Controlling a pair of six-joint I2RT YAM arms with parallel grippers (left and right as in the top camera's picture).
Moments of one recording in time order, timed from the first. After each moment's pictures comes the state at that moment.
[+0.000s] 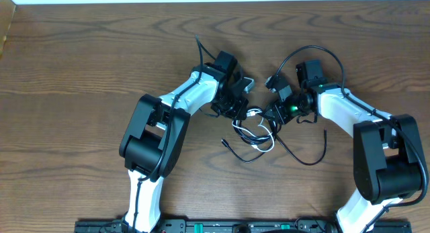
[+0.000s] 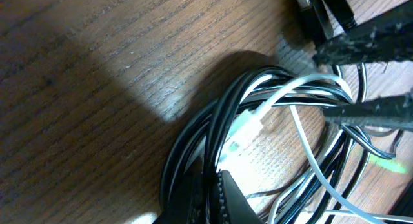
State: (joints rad) left arm -0.48 2.14 1.43 -0.72 0.55 0.04; right arm 0.21 1.87 1.04 -0.45 -0.60 -0.30
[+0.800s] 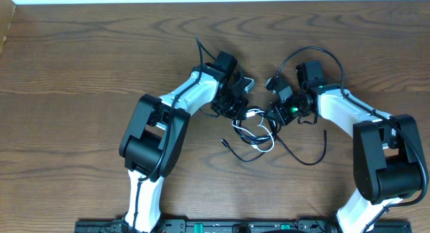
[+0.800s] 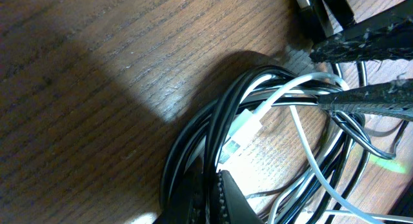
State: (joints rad) left arm -0.48 2.14 1.43 -0.72 0.55 0.04; right arm 0.21 1.87 1.03 -0.44 -0.57 -0.33
